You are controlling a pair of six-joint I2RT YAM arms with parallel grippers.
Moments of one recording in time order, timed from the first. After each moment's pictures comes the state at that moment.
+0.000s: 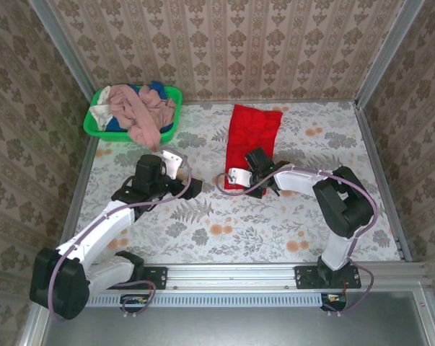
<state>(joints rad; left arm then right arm) -0.46 1.07 0.65 -0.20 0.31 -0.07 0.54 1.78 1.01 -0.31 -0.08 -0.82</state>
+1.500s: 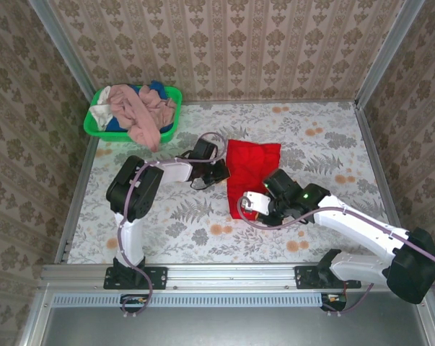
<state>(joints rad) -0.61 2.01 1.17 -0.09 0.41 -0.85 0.70 1.16 0.82 -0.75 -0.19 -0.61</state>
